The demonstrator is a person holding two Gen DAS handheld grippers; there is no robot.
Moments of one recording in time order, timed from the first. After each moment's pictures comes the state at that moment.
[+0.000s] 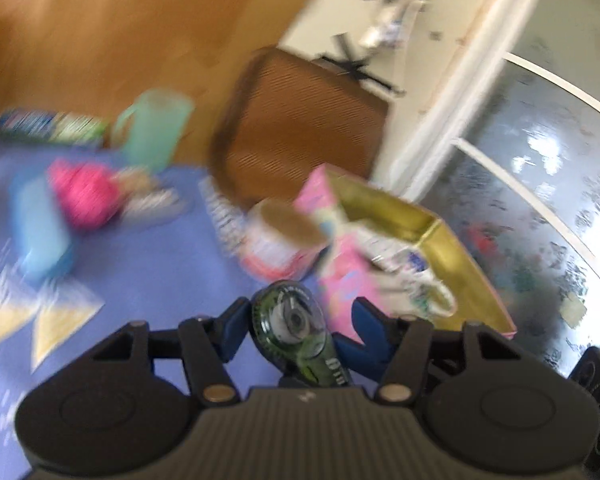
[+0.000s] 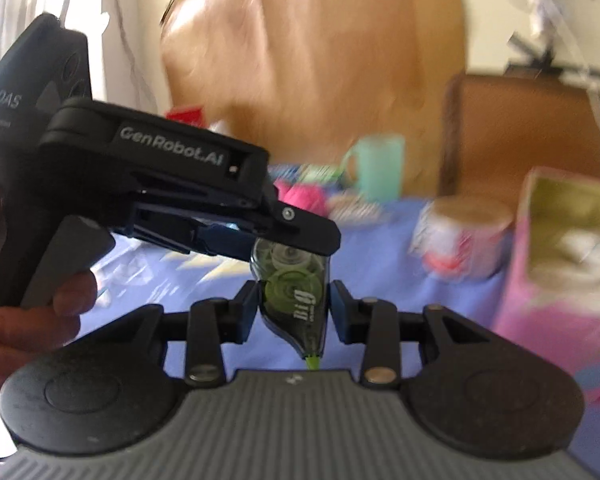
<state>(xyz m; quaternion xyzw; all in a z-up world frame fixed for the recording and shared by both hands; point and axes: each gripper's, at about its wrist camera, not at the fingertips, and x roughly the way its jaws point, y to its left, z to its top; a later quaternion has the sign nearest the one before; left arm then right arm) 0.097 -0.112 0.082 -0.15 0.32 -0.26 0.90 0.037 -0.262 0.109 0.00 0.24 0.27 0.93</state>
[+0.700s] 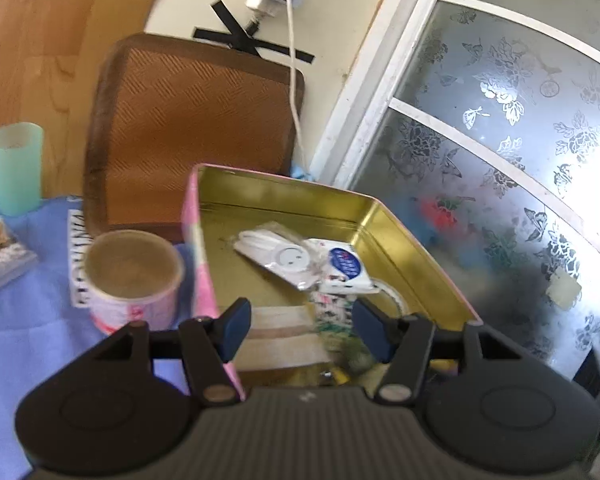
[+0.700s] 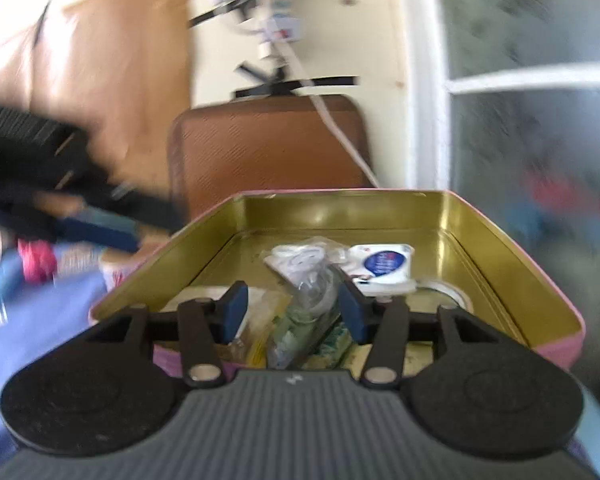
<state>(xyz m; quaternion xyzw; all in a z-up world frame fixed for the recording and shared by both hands) 0.133 -0.232 0.082 -0.09 0.31 -0.32 0.89 0.053 -0.431 0.101 0.04 0.19 -0.03 0.98</state>
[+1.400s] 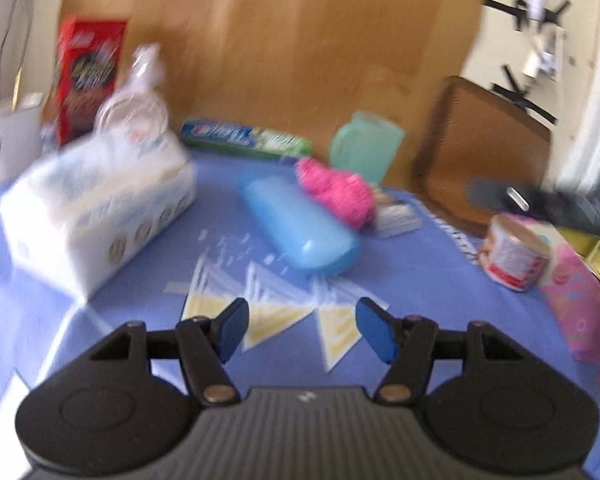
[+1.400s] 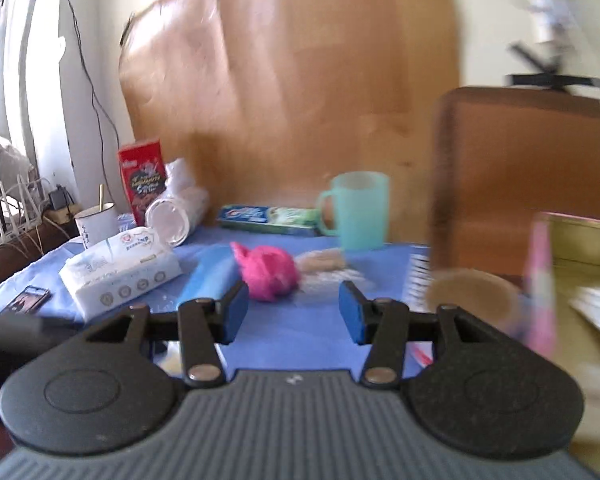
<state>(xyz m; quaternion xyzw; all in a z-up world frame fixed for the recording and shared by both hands) 0.095 0.023 -0.003 -0.12 0.30 -0.05 0.95 0.154 -0.222 0.123 0.02 0.25 0.26 0.93</state>
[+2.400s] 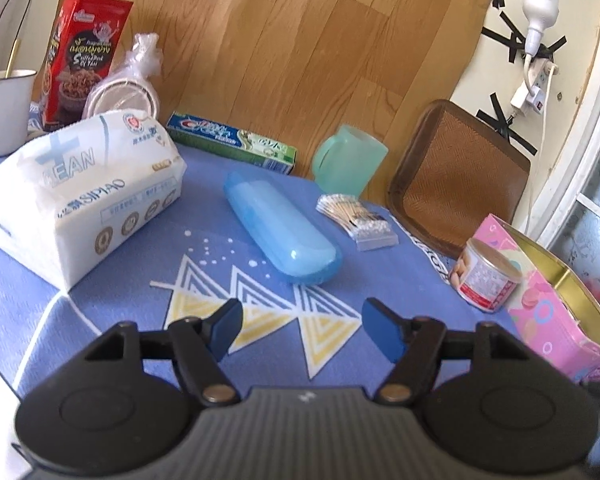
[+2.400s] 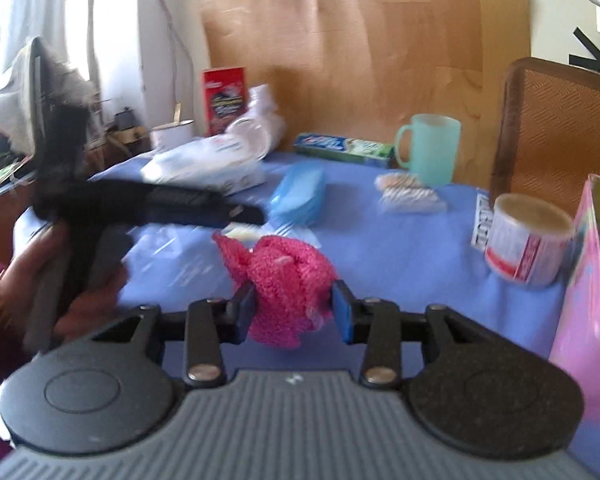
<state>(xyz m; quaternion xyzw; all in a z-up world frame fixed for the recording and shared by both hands) 0.095 0.033 -0.005 -0.17 0.28 -0.09 0.94 0.032 -0.214 0.099 -0.04 0.29 0.32 0.90</state>
